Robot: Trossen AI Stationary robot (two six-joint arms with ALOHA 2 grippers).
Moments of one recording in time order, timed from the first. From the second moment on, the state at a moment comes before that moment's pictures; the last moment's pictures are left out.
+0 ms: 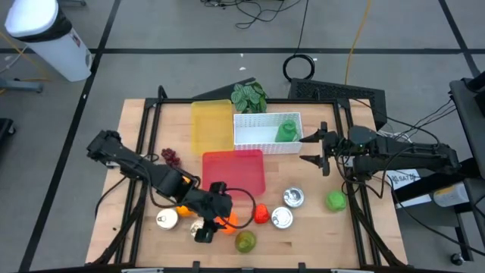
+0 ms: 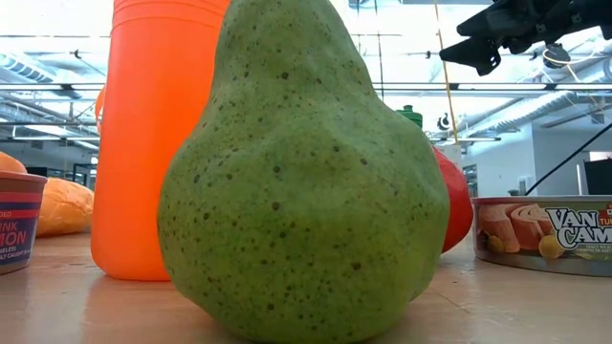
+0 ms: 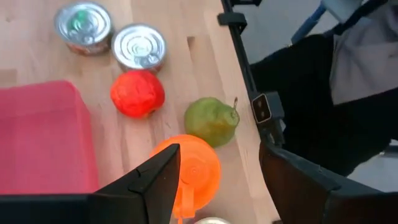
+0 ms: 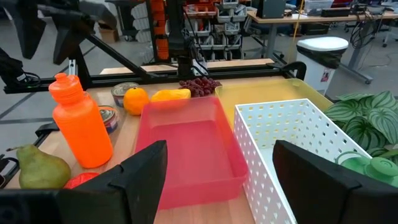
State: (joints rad) left arm -0.48 1.66 1.59 -0.79 0.01 -0.33; right arm -0.10 0.52 0.56 -0.15 -0.05 0.04
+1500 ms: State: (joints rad) left arm -0.47 1.79 1.59 -0.81 0.02 -0.23; right arm -0.10 0.52 0.56 -0.15 -0.05 0.06
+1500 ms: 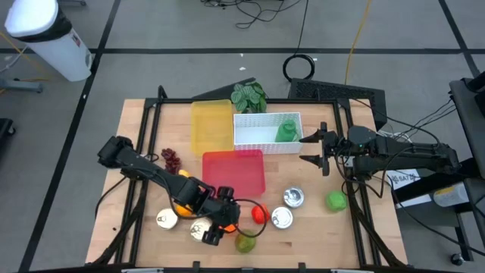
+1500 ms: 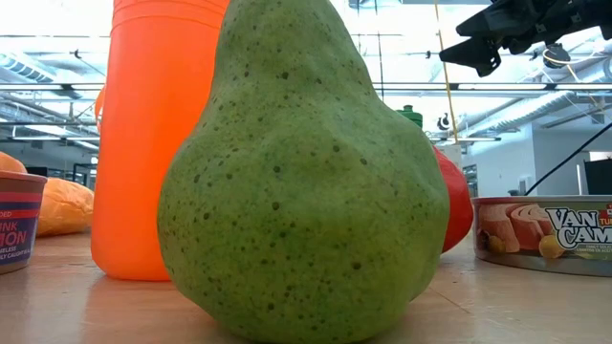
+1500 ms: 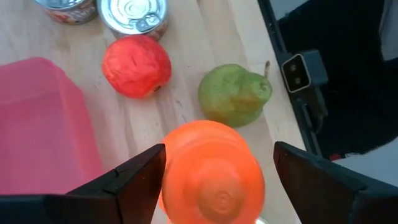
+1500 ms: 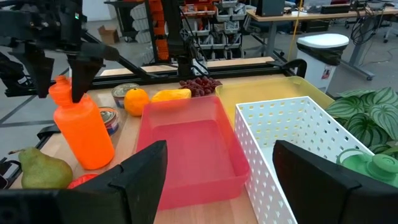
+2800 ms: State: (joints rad) left arm -0.06 1.61 1.88 -0.87 -0.30 0.01; right arm -0.10 0.53 0.56 -0.15 -0.05 0.07
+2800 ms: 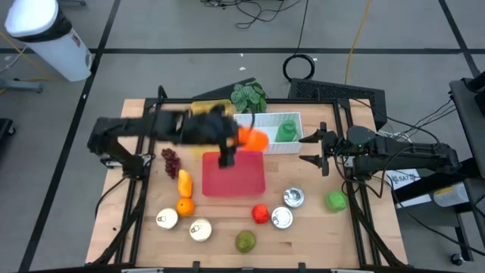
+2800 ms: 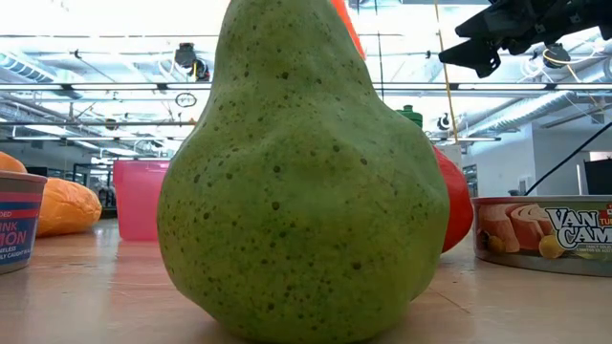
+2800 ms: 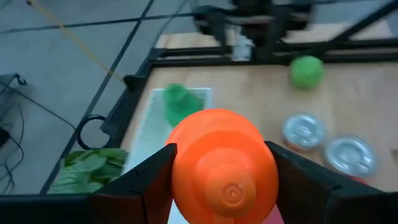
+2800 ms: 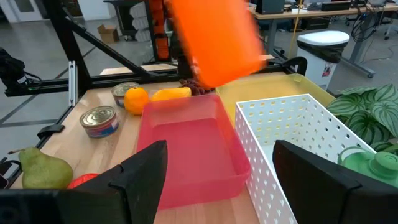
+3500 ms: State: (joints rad) left arm 0.28 1.91 1.88 -0.89 -0.08 0.03; right arm -0.10 0.56 0.56 -0.14 -0.05 0.06
